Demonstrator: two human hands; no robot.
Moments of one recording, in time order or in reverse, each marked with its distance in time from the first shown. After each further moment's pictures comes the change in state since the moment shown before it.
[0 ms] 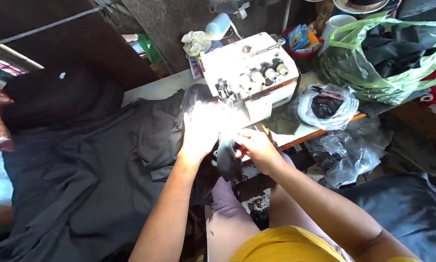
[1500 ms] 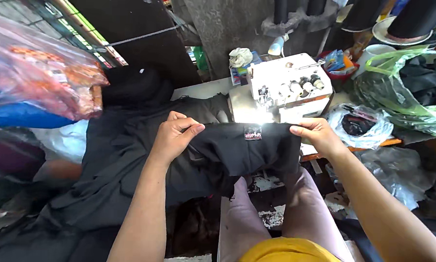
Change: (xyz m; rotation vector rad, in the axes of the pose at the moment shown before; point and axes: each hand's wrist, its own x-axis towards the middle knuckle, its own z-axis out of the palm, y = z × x) left_hand -0.106 -0.064 -0.122 -0.480 0.361 -0.118; right_hand 0.003 -0.051 -0.064 -0.513 -0.108 -0.385
